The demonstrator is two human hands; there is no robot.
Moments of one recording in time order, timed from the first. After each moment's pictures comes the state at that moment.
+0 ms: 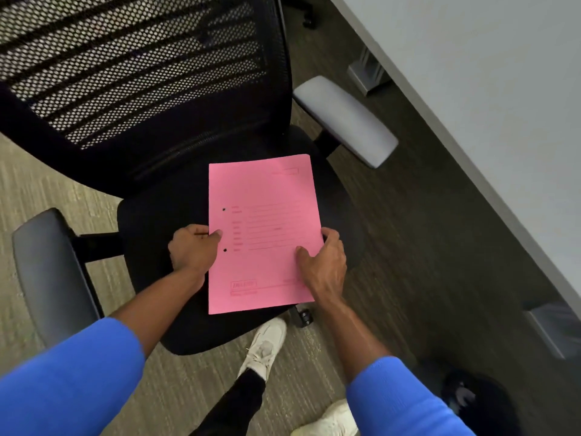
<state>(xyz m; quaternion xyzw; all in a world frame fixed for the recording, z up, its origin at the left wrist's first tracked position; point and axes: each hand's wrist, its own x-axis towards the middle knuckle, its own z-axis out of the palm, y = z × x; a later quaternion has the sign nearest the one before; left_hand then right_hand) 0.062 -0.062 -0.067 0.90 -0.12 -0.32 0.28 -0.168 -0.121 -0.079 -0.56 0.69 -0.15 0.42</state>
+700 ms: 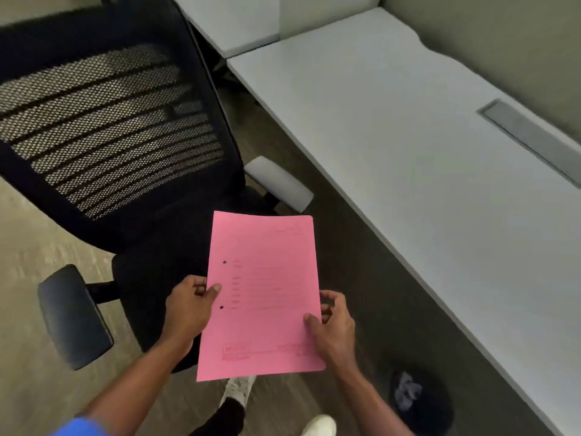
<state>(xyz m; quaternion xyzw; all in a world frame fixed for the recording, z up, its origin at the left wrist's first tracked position) -0.032 -0.002 0.089 0.83 -0.27 -0.37 0.32 -0.312 -0.035 0.080 -0.50 0.70 -0.21 0.46</state>
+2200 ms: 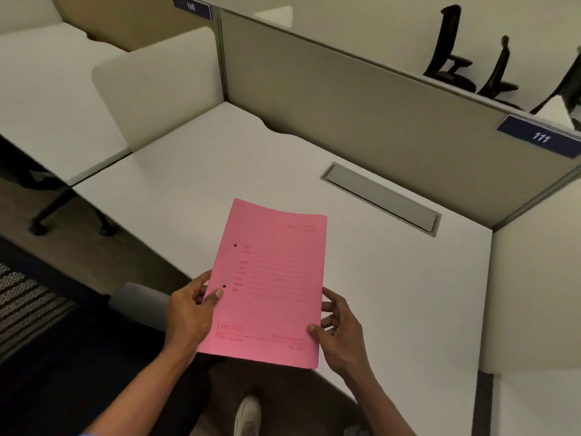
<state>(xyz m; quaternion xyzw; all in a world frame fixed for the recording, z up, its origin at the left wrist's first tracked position) -0.250 -0.283 0.233 0.68 -0.47 -0.41 0.38 -0.540 -0.212 0.231 -0.49 0.69 -0.35 0.40</state>
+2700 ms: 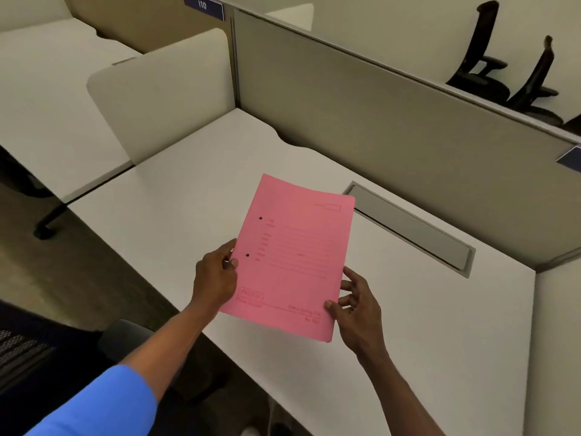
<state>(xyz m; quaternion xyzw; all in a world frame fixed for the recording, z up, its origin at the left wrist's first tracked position) -0.284 -0.474 0.243 0.67 -0.55 -0.38 0.32 -0.570 -0.386 0.236 -0.48 0.70 -0.38 0.36</state>
